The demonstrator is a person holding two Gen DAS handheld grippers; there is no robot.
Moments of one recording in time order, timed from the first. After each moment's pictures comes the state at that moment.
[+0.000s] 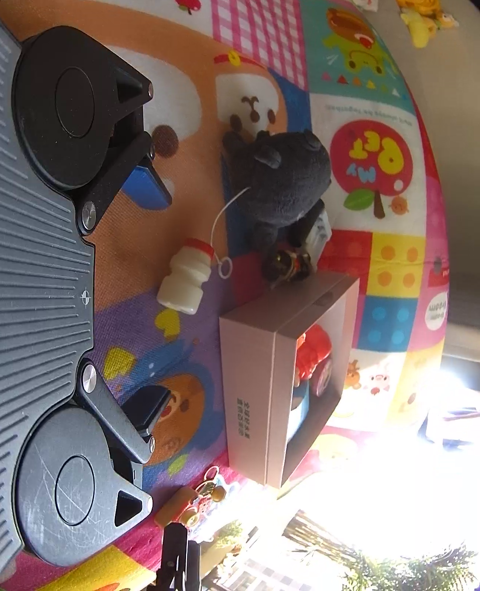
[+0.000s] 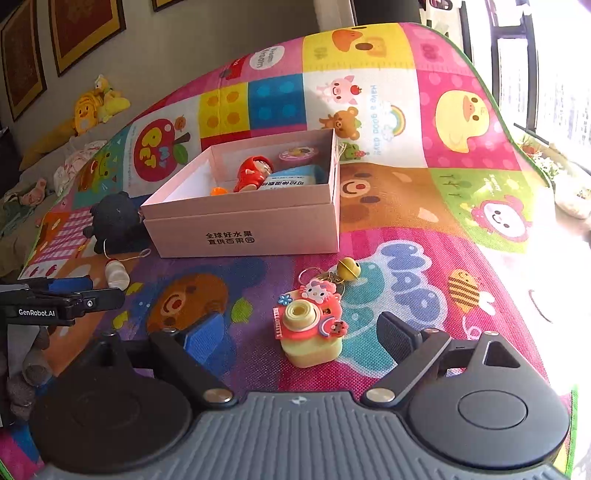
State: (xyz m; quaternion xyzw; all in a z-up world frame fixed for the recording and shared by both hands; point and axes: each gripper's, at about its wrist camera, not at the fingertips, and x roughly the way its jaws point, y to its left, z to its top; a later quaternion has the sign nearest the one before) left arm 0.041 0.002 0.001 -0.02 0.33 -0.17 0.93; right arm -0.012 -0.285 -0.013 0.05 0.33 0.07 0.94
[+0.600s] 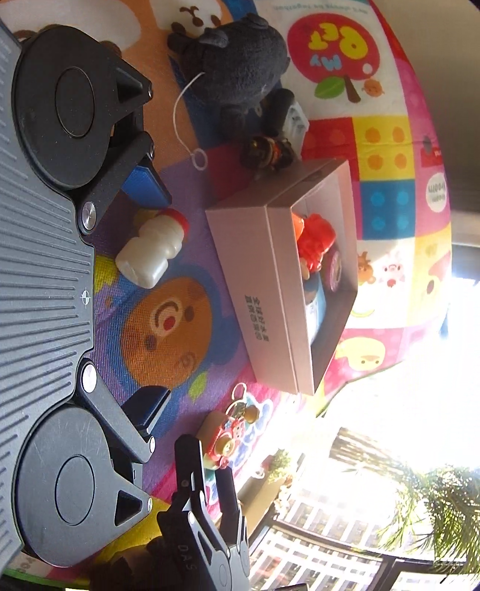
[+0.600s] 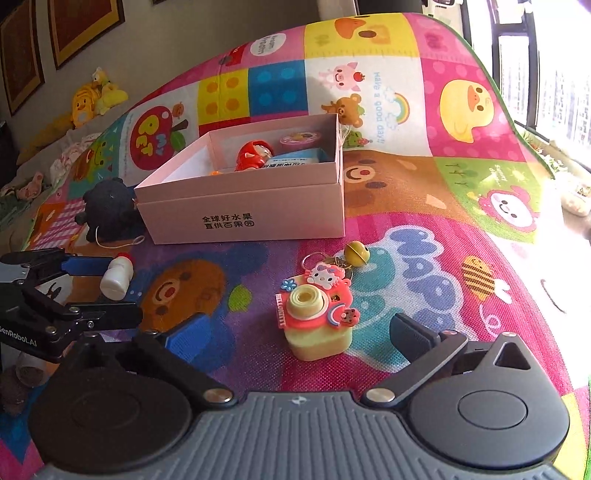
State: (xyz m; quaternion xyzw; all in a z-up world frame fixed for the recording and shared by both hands) left arm 0.041 -0.035 0.000 0.05 0.32 -0.31 0.90; right arm -0.008 -0.281 -0.022 0.05 0.34 0.08 0.93
